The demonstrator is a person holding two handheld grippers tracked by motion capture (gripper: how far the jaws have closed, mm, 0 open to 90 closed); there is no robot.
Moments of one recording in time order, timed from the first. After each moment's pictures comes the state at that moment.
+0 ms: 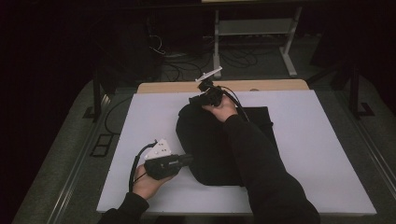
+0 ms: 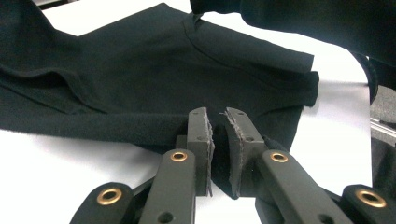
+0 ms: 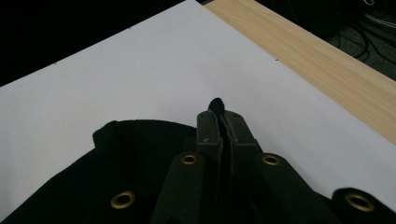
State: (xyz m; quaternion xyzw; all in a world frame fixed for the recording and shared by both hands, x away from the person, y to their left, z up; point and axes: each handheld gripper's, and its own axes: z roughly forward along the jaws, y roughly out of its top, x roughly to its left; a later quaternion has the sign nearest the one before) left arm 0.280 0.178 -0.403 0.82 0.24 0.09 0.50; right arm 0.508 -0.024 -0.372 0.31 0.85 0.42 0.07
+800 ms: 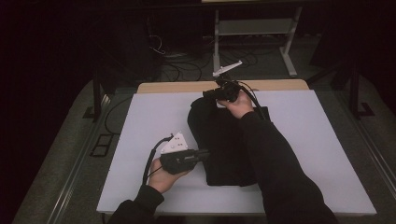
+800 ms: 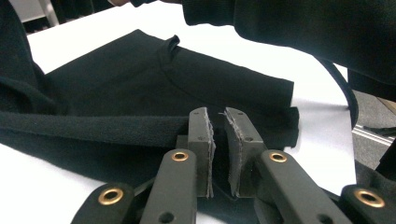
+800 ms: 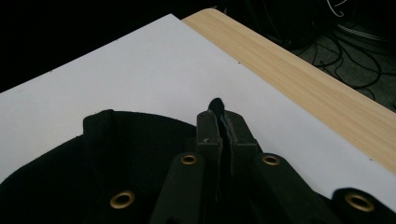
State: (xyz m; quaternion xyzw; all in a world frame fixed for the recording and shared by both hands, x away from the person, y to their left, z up) left arm 0.288 0.134 -0.390 0.82 0.21 0.08 0.52; right arm 0.502 -0.076 -0.350 0.33 0.83 0.43 0.09
